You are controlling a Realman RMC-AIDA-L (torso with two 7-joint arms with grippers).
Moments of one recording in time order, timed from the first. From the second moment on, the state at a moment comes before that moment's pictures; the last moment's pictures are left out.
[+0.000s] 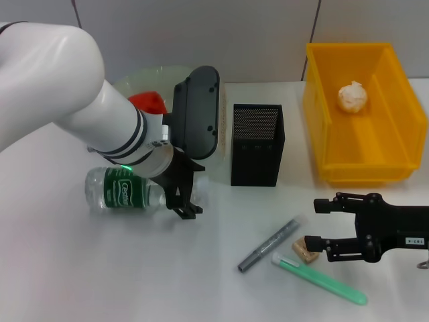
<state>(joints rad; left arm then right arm) -0.84 -2.08 1.64 0.97 2.54 1.13 -1.86 0.48 2.03 -0.73 -0.62 -2.03 -1.61 1.29</state>
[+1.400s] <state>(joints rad) -0.83 -2.08 1.73 0.95 2.59 1.04 -1.91 0.48 2.03 -0.72 -0.62 -2.03 -1.62 1.29</state>
